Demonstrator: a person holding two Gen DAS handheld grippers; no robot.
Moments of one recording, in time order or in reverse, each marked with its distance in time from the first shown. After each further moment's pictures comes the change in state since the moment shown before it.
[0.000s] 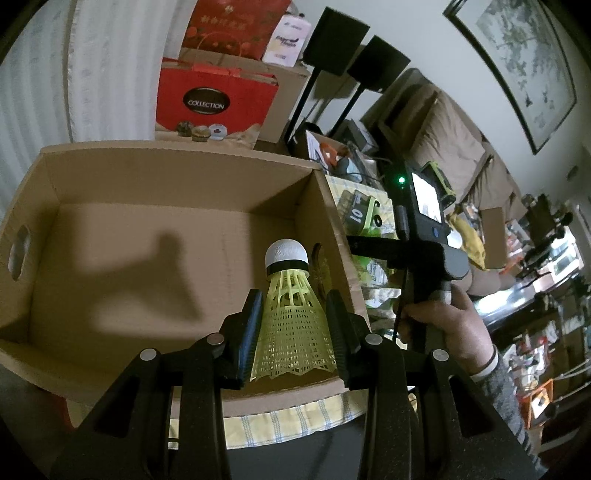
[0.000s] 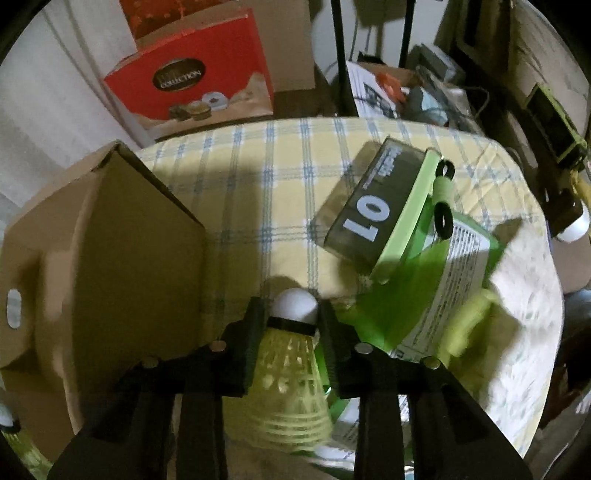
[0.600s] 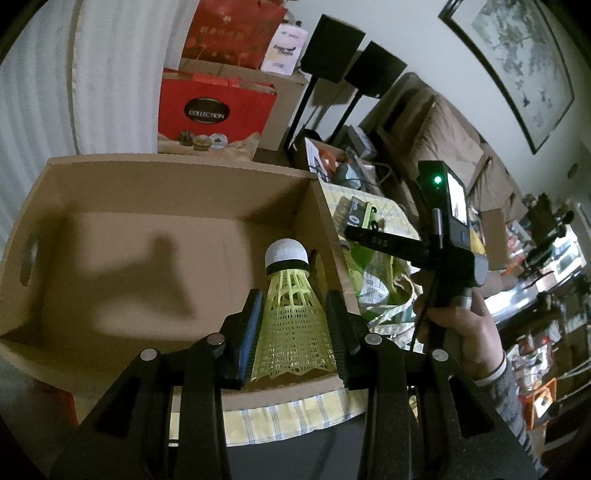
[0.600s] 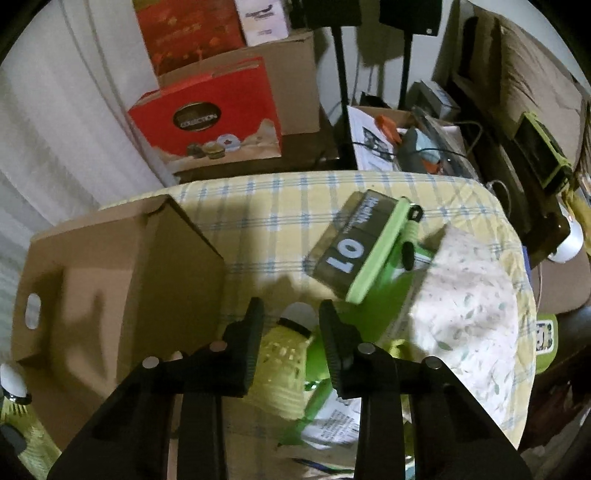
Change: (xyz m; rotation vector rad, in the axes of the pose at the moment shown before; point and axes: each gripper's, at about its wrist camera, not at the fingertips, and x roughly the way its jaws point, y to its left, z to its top) left arm -0.011 -0.003 0.001 0.014 -0.021 0.006; right arm -0.047 -0.003 0.000 -0.022 -0.134 0.035
